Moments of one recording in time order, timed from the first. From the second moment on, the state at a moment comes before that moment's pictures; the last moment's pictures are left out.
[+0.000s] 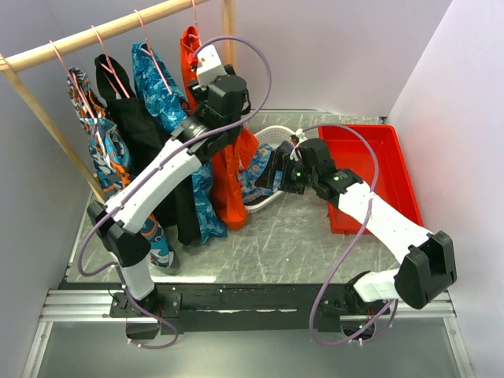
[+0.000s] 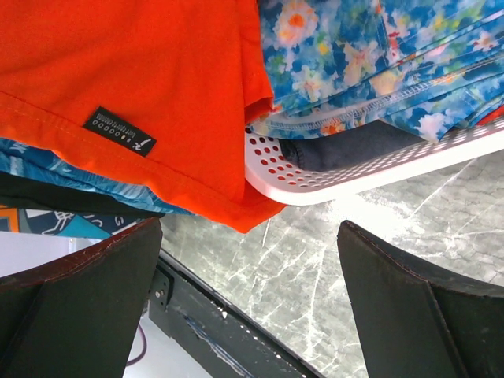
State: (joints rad) left arm -0.76 1.77 2.04 -0.42 -1.01 -0.48; right arm 0.53 1.34 1.09 -0.39 -0.27 0.65
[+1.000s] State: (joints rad) left arm -1.06 1.48 1.78 -0.47 -0.77 -0.46; right arm 0.53 0.96 0.94 -0.43 0.04 0.71
